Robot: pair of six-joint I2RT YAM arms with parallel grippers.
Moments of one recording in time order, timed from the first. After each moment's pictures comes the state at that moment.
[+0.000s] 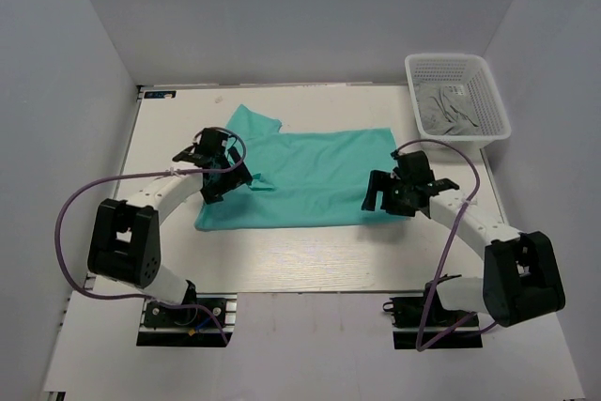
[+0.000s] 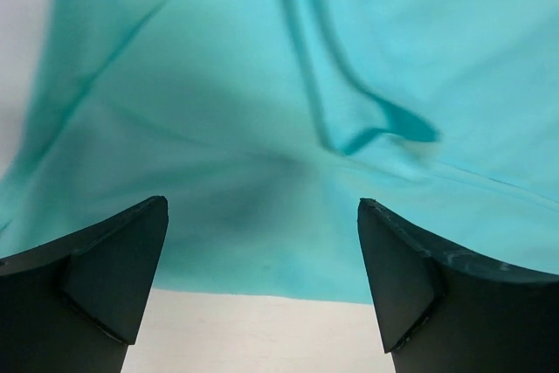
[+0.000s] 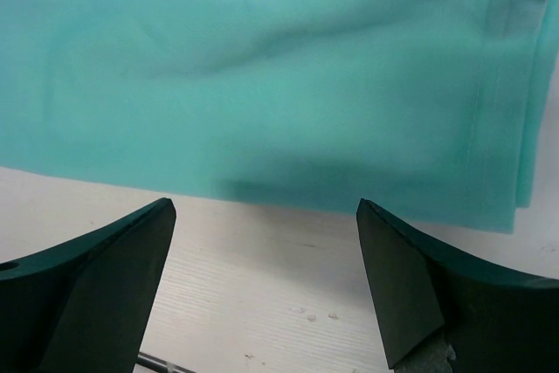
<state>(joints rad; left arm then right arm) -0.27 1.51 0.94 -0.53 -0.07 -0.72 0.32 1.28 0.67 -0.41 -0.17 0.39</state>
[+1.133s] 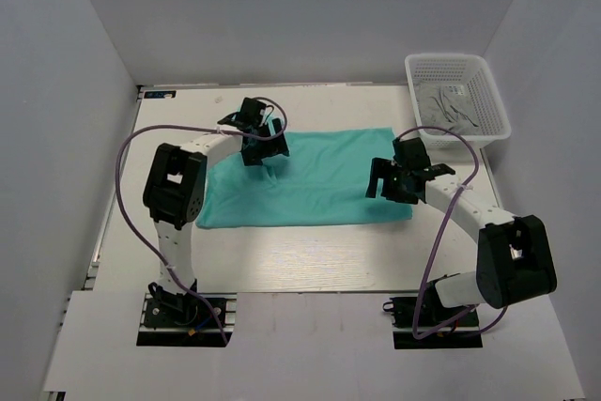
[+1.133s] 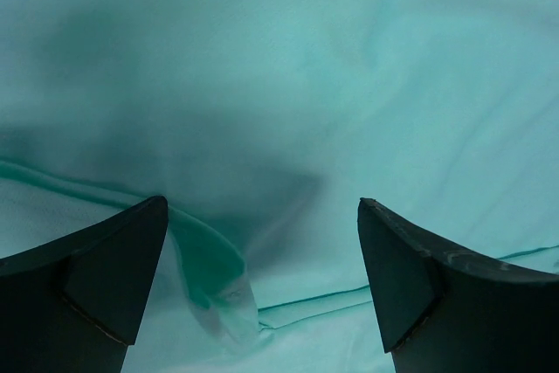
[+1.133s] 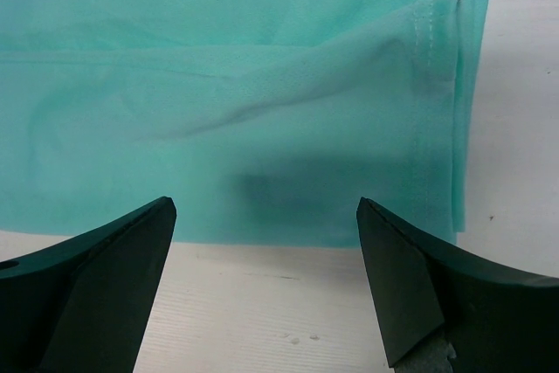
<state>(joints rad) -0.37 2.05 1.46 -0.39 0.09 -0.58 0.32 1.38 0.82 -0.45 -0.04 0.38</state>
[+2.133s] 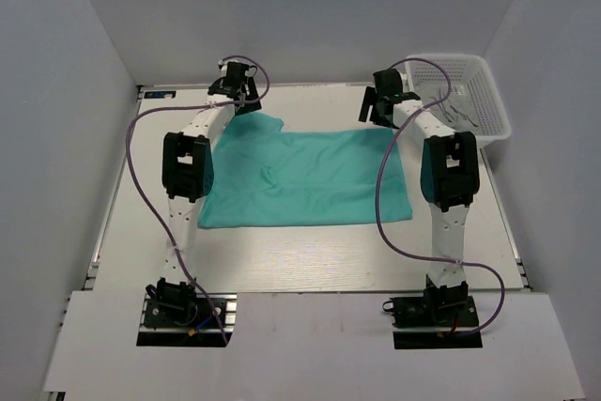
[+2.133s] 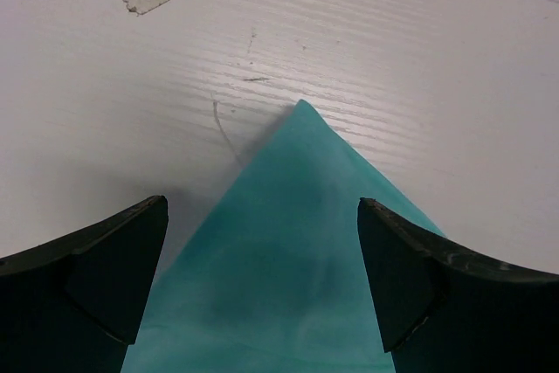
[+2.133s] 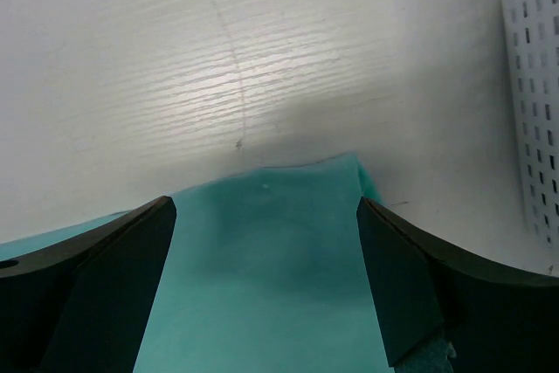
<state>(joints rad) -0.23 2.44 2.17 -0.53 -0.32 -0.39 0.26 2.19 1.80 -0.47 0.25 0.36</state>
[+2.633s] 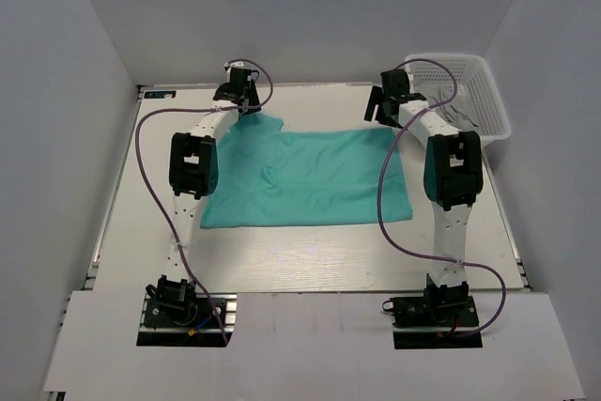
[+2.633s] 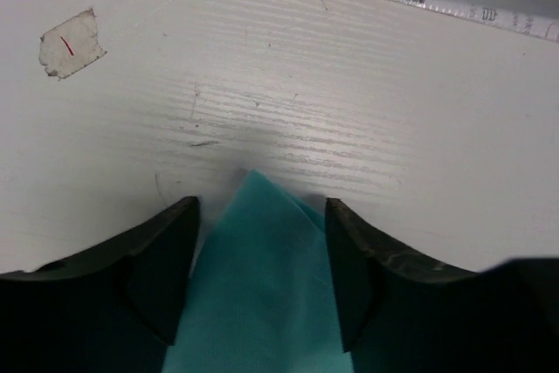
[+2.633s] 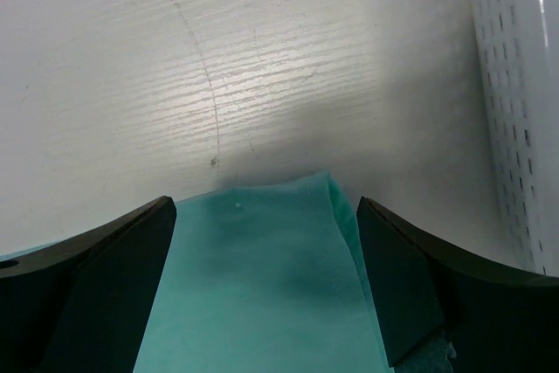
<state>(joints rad) -0.22 2.58 2.23 -0.36 -0.27 -0.32 0.21 2.21 1.78 -0.44 0.23 0.34</state>
